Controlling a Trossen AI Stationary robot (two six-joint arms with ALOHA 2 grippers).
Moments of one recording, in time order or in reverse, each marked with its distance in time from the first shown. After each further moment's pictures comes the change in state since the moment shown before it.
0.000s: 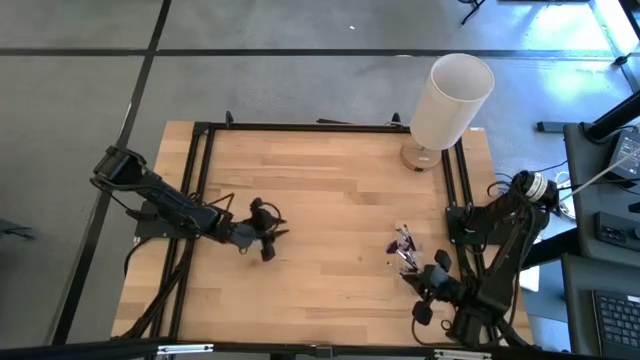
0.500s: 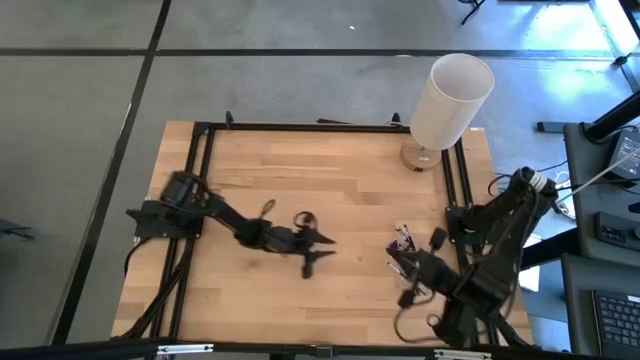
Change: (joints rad) left arm 0.098 0.571 0.316 0.640 0.311 0.283; right arm -0.168 -0.028 0.329 -0.075 0.470 -0.524
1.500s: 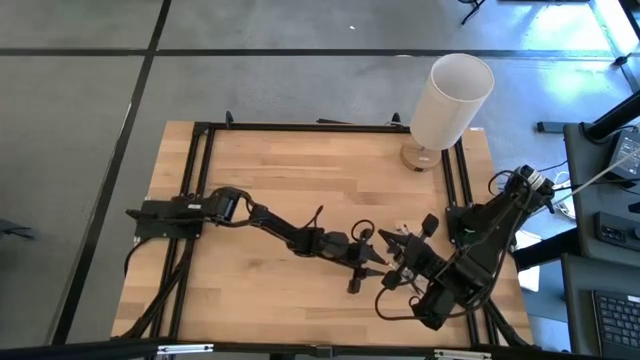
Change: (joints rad) left arm 0.070 0.441 0.751 -0.181 0.353 0.089; right arm -0.128 0.000 0.017 -0.047 -0.013 -0.057
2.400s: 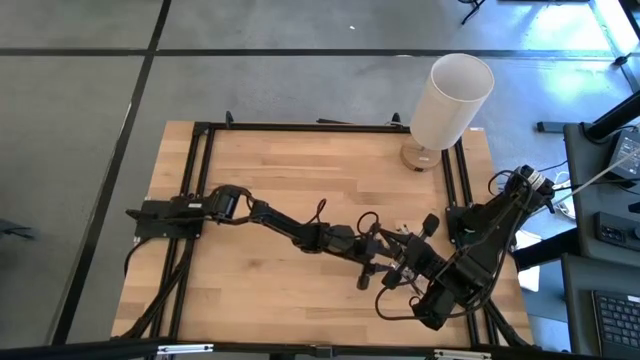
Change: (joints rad) left arm 0.024 -0.001 0.108 -0.019 0.017 0.036; right arm 0.000 -0.002 0.000 0.003 0.026 -0.003
